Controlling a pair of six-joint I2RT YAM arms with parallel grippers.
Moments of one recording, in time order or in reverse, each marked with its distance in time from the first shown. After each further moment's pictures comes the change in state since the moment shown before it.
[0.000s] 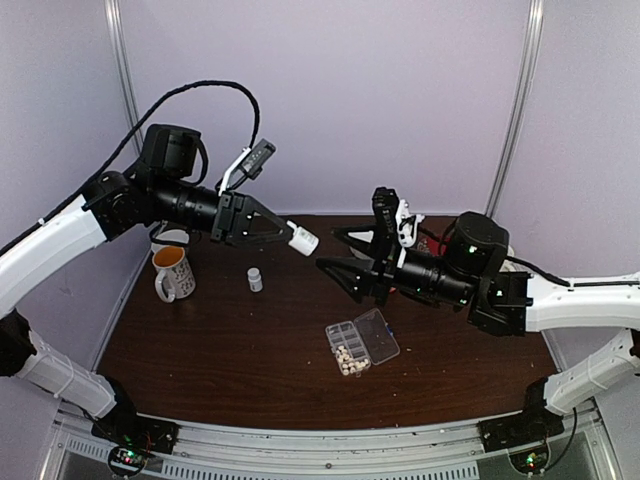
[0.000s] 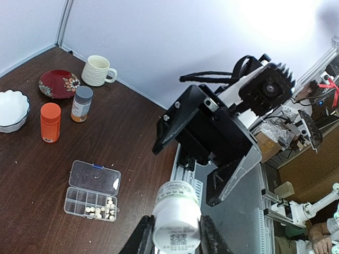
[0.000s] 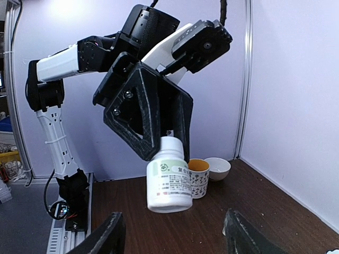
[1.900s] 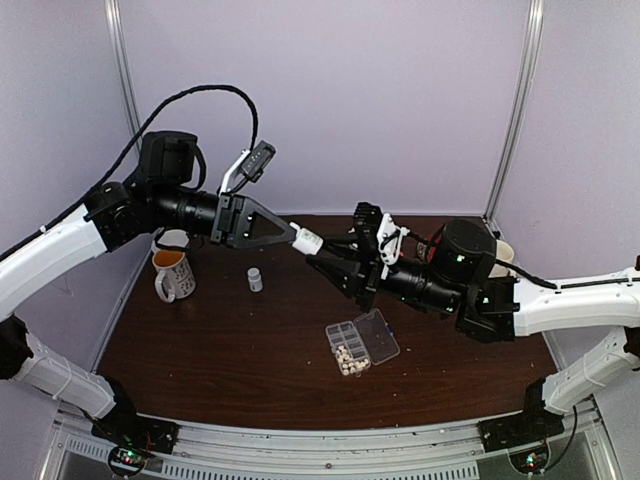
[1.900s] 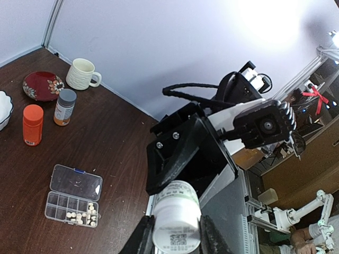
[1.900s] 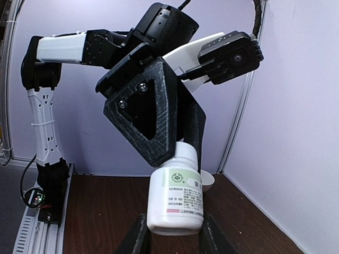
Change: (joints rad) left arm -0.019 -0.029 -0.080 0.143 0.059 -0.130; right arm 0.048 0.072 0.017 0.086 0.066 -0.200
